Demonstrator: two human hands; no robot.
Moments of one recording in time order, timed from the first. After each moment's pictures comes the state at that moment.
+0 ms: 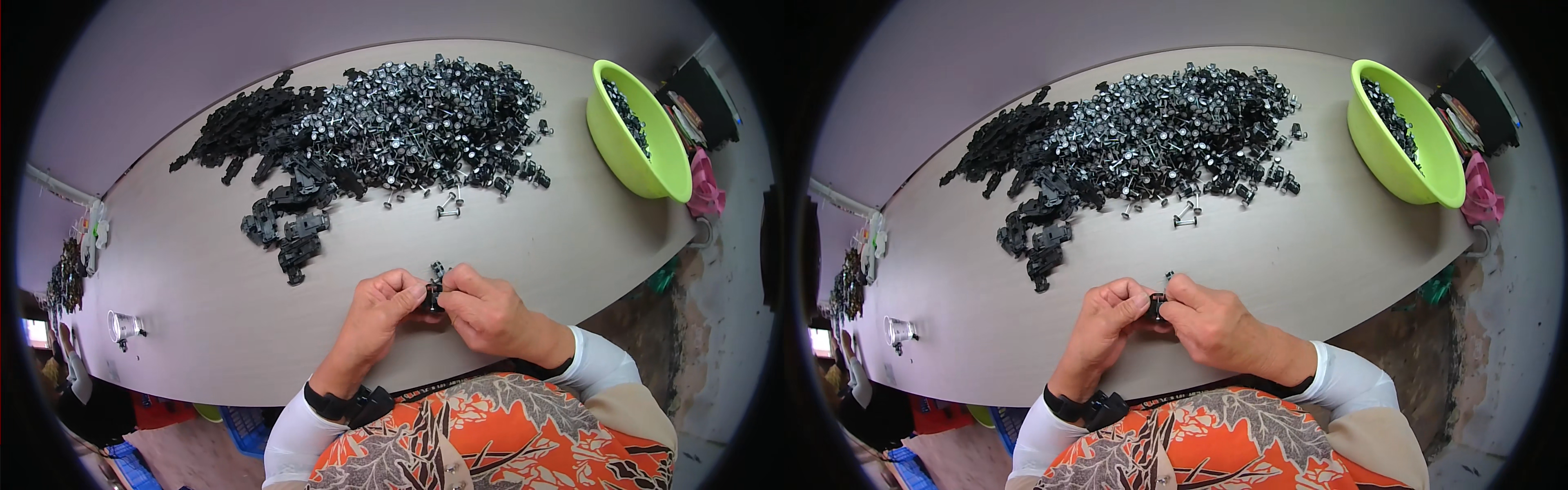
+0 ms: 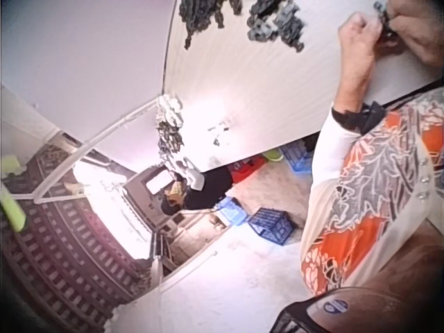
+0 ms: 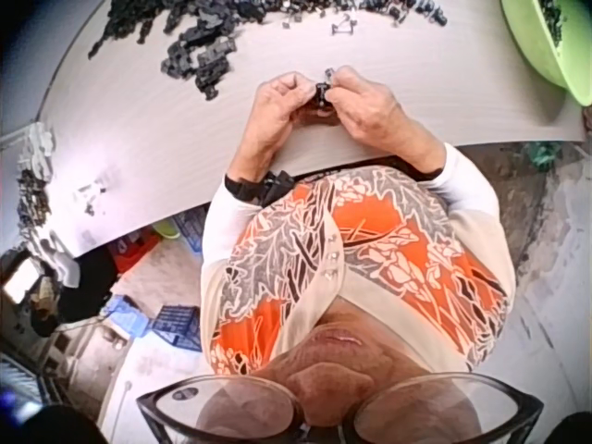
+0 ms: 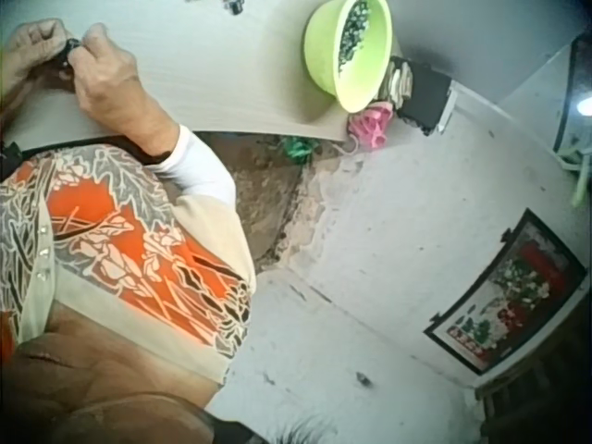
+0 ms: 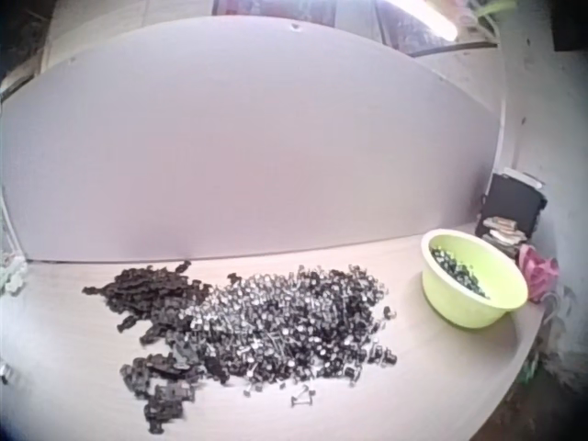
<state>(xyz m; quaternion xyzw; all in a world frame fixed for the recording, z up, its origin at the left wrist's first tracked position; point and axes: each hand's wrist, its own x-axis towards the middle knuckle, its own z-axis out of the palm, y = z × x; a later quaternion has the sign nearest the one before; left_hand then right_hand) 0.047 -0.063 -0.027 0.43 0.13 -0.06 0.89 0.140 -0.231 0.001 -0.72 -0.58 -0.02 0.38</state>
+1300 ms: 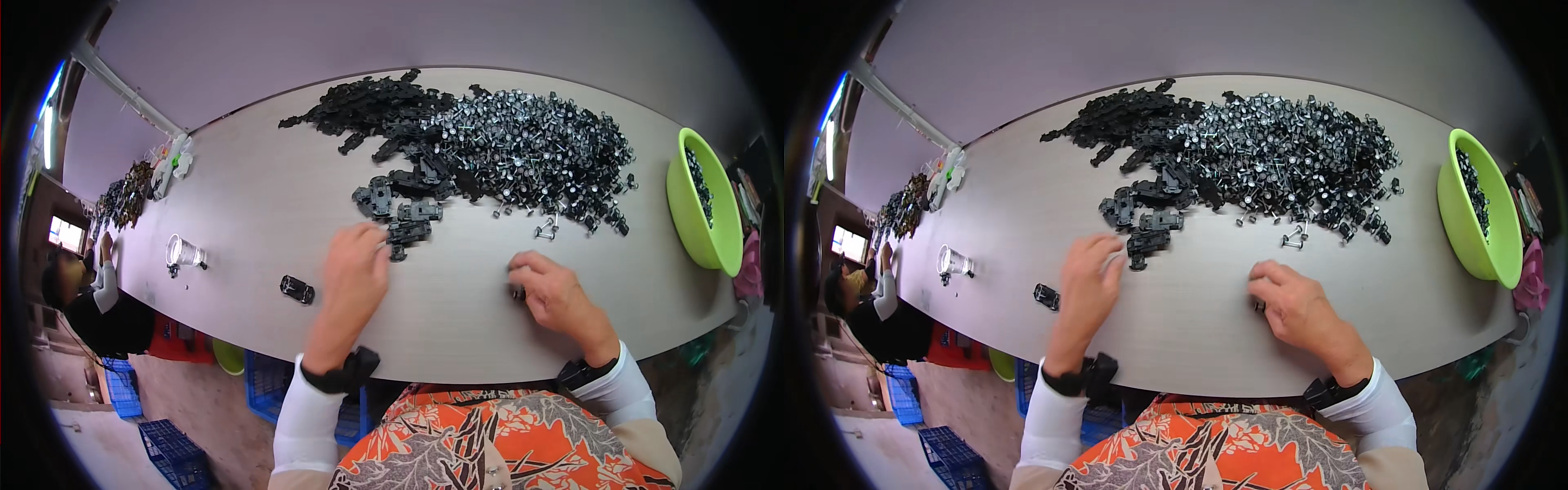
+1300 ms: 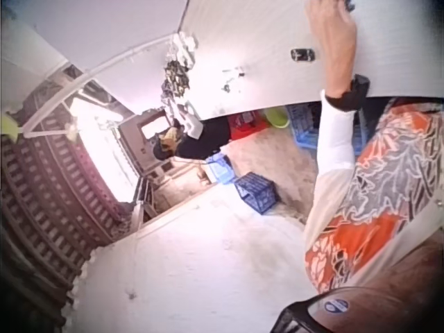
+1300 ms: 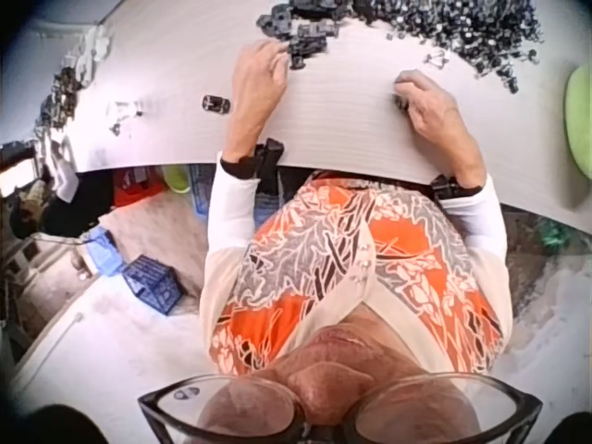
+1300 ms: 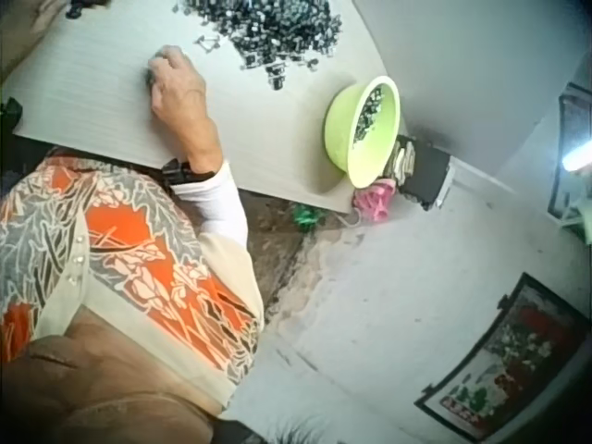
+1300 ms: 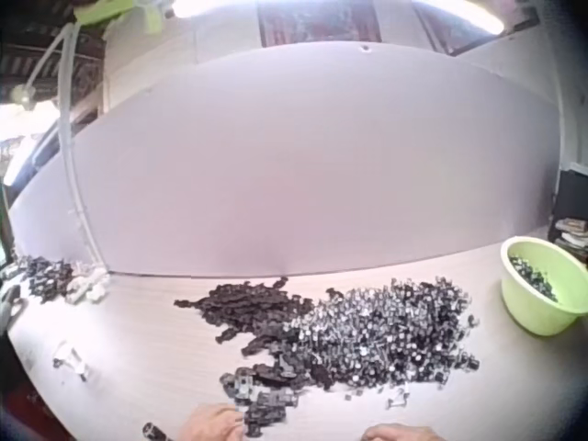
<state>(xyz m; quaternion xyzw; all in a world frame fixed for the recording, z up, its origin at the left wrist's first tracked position) -0.007 0.036 0.000 0.92 0.20 0.28 0.20 0.170 -0.201 -0.008 -0.72 -0.60 0.04 0.34</state>
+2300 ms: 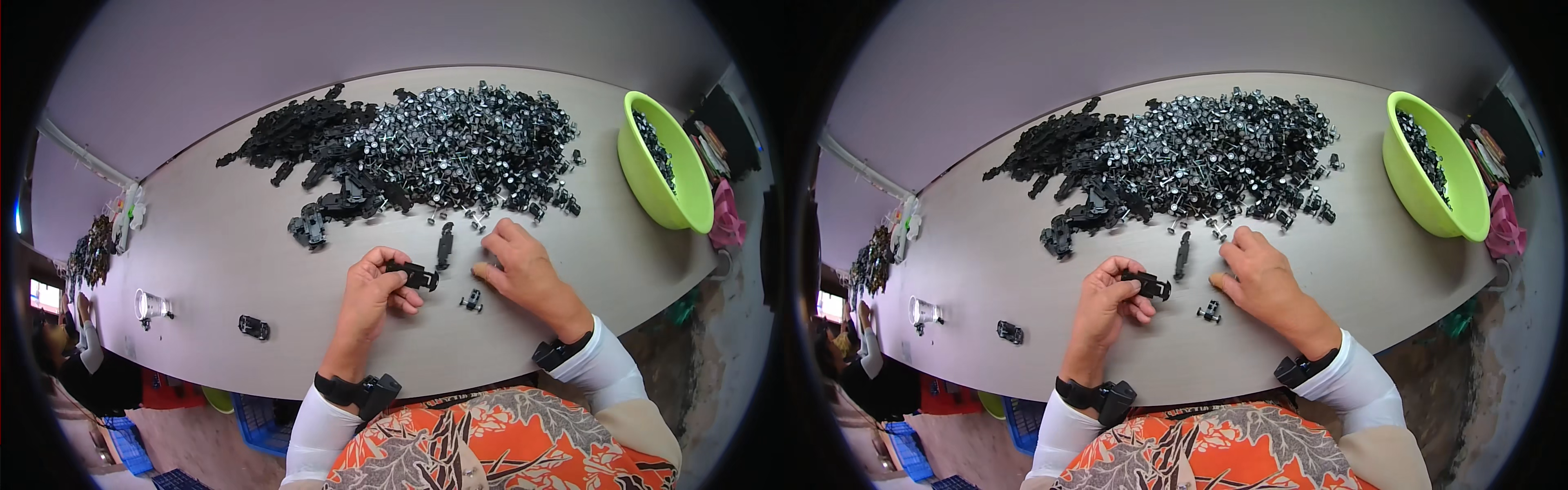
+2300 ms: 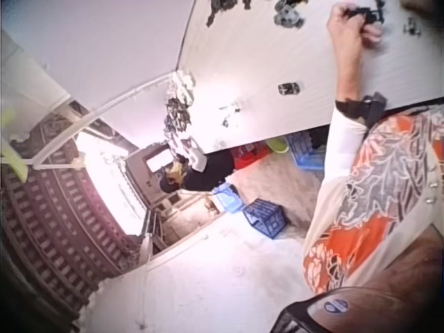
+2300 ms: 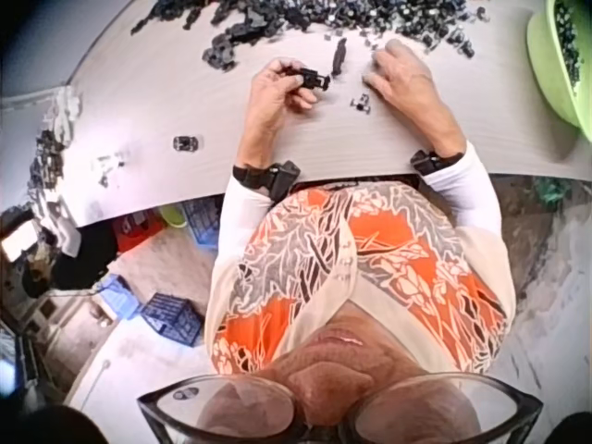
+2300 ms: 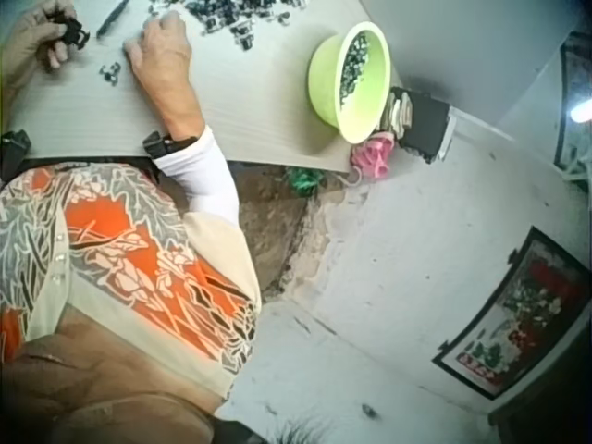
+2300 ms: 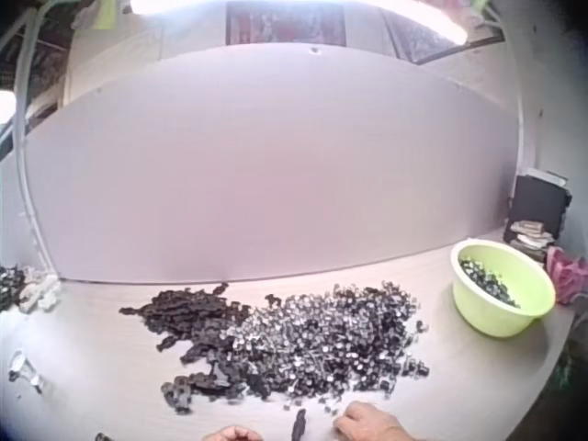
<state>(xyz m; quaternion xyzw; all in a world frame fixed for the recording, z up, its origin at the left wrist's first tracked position) 0.051 -0.015 -0.024 0.49 0.24 0.06 0.84 0.196 -0.213 -0.014 -0.83 -0.49 0.02 0.27</state>
